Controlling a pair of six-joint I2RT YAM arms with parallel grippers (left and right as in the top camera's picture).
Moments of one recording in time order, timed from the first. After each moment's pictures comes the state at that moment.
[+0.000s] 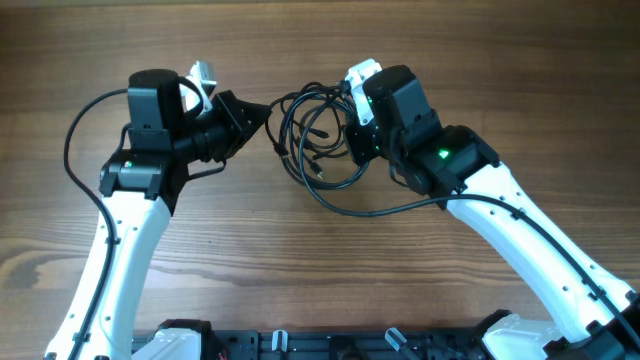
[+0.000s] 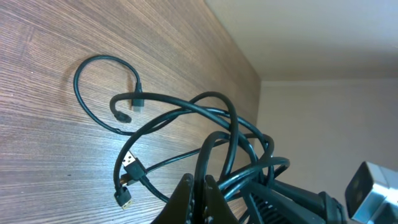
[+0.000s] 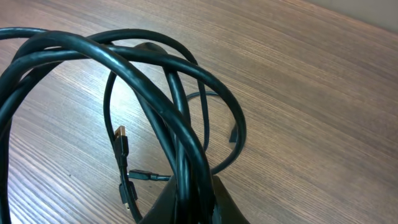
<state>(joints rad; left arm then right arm) -0.07 1.30 1.06 -0.43 0.65 -0.87 0.59 1.48 1.31 -0.63 0.04 0.08</state>
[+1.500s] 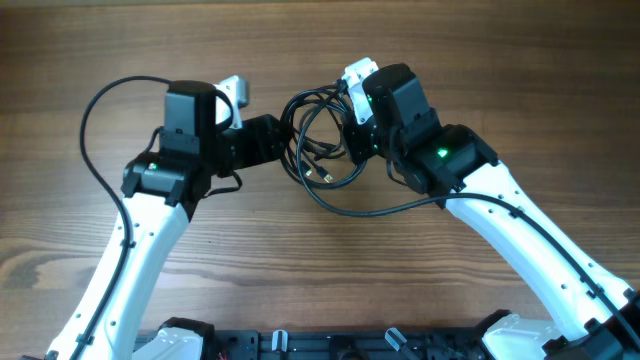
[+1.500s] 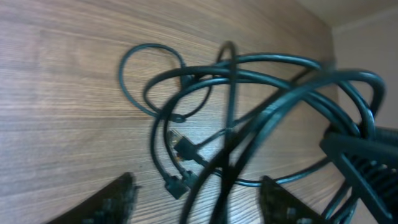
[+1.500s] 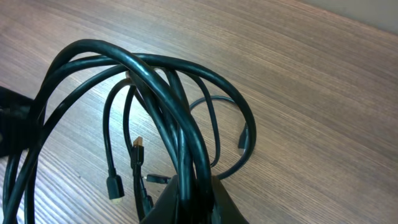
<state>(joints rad) -0.22 1.30 1.06 -0.58 0.44 -0.49 0.59 1.49 1.31 -0.60 0.00 0.07</state>
